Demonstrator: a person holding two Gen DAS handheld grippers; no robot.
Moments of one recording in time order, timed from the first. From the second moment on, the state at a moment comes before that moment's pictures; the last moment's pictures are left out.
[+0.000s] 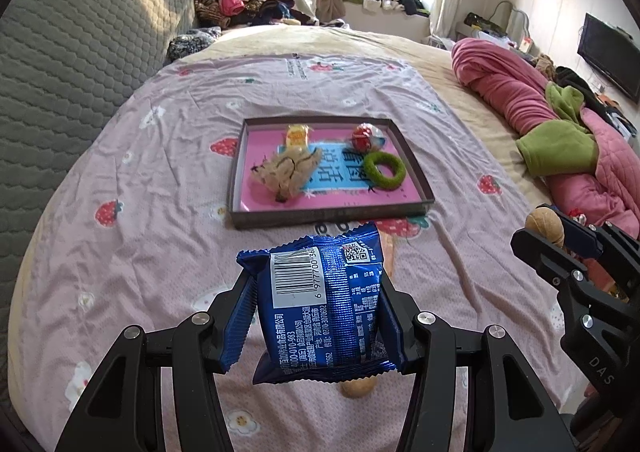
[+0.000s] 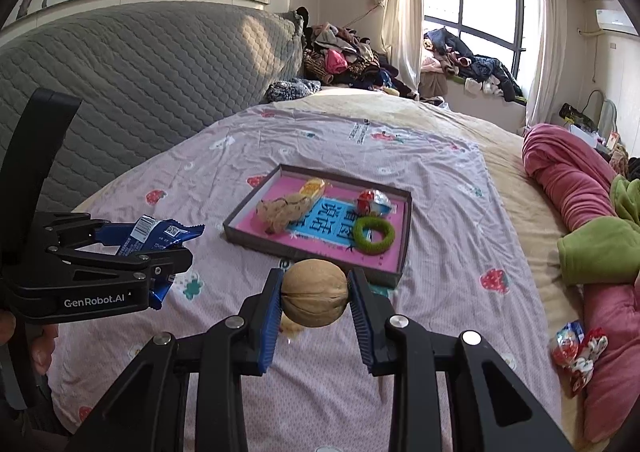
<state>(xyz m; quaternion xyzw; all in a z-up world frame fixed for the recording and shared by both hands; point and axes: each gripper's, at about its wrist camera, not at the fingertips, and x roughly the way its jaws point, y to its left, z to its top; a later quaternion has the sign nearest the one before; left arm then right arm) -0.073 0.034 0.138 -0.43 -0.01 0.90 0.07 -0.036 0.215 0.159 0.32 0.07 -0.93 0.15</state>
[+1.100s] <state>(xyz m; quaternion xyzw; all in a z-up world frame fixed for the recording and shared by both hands) -0.199 0.031 0.194 -0.38 -0.01 0.92 0.06 -0.143 0.202 0.217 0.26 0.08 -0.95 0.14</state>
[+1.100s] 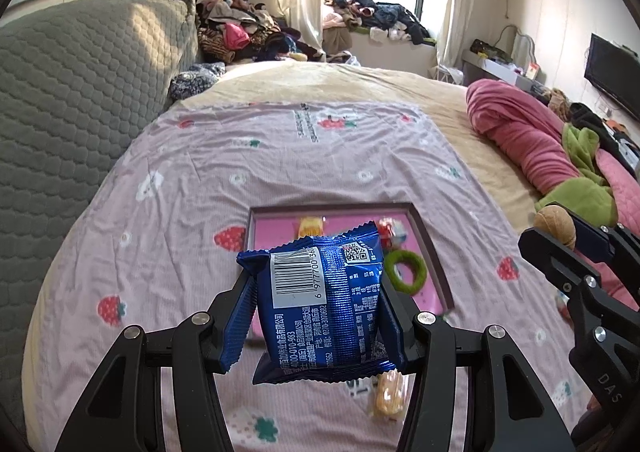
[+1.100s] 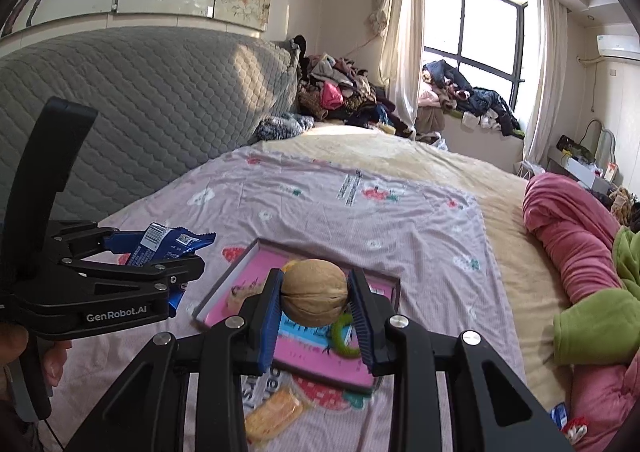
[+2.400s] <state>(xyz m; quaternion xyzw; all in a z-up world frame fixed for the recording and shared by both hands) -0.295 0.062 0.030 -0.39 0.00 0.92 0.08 -0.257 0.209 0.063 0.32 0.06 -0.94 0.13</state>
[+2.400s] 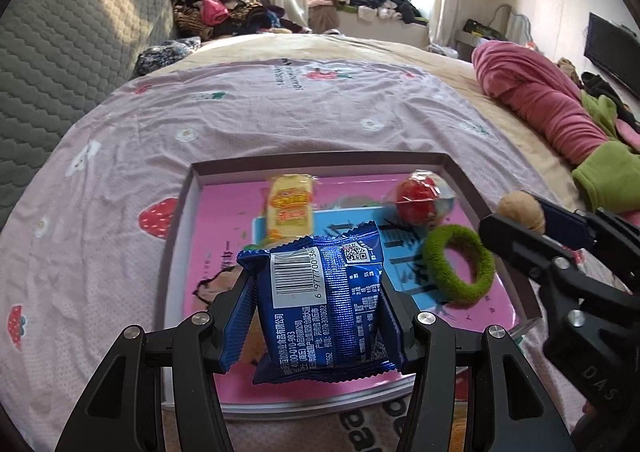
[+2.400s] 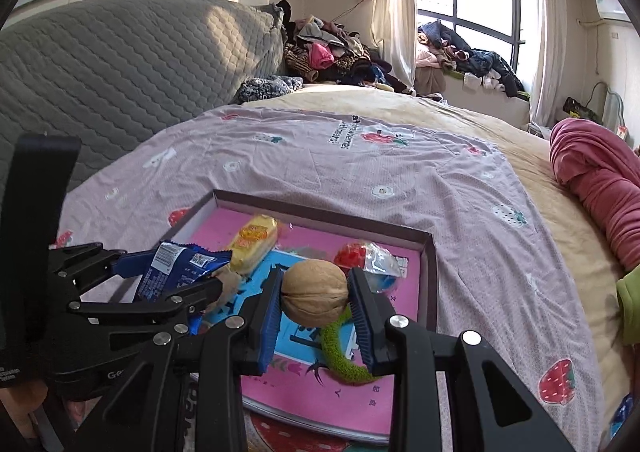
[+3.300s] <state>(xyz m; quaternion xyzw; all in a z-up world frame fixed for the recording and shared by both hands) -0.310 0.083 -0.010 -0.42 0.02 0.90 0.10 -0.280 0.223 0.023 0.37 0.05 -0.92 0.11</state>
